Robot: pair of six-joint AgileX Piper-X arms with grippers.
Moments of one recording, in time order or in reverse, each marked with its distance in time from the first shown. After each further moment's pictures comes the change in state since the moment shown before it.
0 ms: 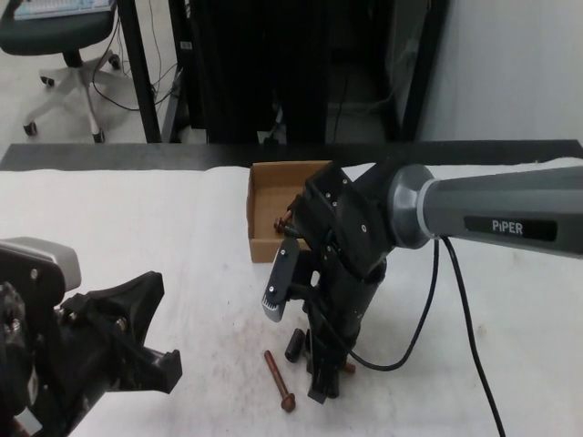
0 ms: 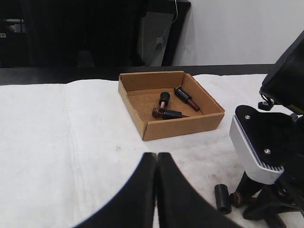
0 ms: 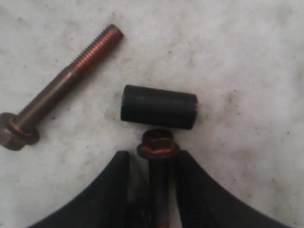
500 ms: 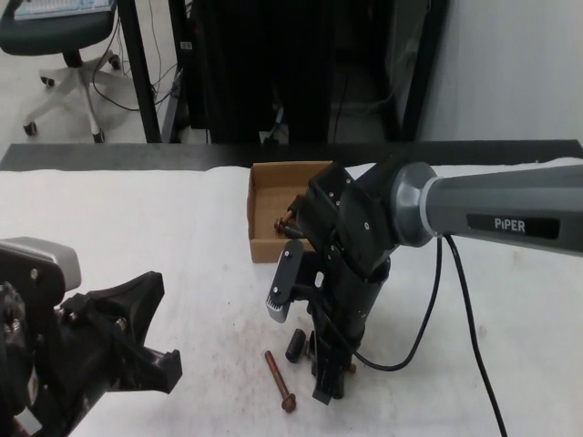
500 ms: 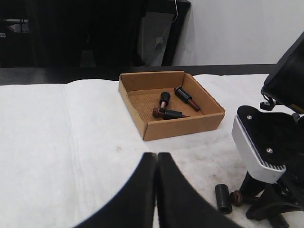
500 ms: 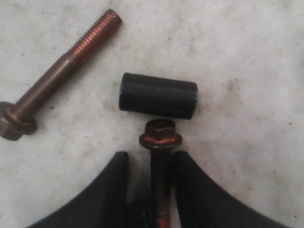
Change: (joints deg) left arm 0.0 0.0 0.0 0.0 0.0 0.0; right arm -0.4 0.0 0.0 -0.2 0.0 -0.4
